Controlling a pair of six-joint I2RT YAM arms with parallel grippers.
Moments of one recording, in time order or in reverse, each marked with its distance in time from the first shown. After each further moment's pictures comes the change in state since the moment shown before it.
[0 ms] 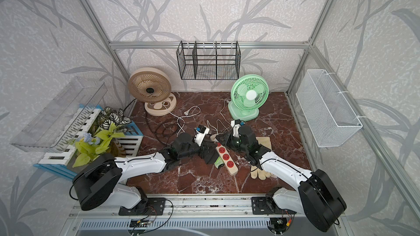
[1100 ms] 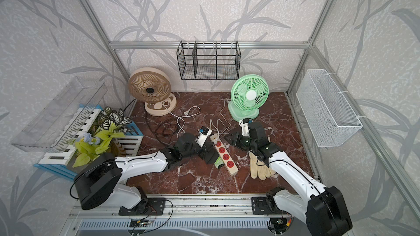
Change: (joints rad) left arm -0.035 0.002 0.039 -0.116 -0.122 0.154; right arm -0.190 -0.121 0.105 -0.445 -0.137 -0.258
